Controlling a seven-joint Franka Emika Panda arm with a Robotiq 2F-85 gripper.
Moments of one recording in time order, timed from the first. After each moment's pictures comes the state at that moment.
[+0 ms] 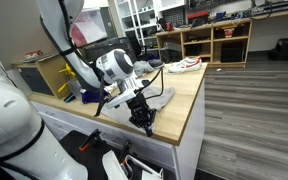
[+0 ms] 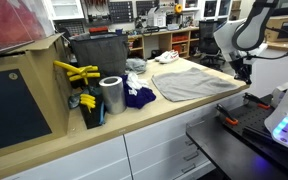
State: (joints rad) arm -0.11 0.08 -0.22 -2.76 -0.89 2.44 0.36
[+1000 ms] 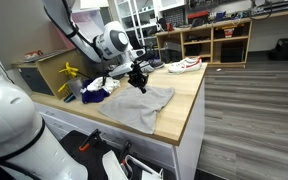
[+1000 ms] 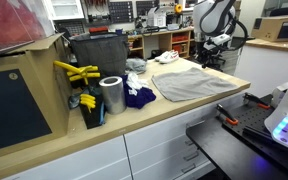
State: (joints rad) arm -0.04 0.09 -0.03 -2.51 -0.45 2.59 0.31
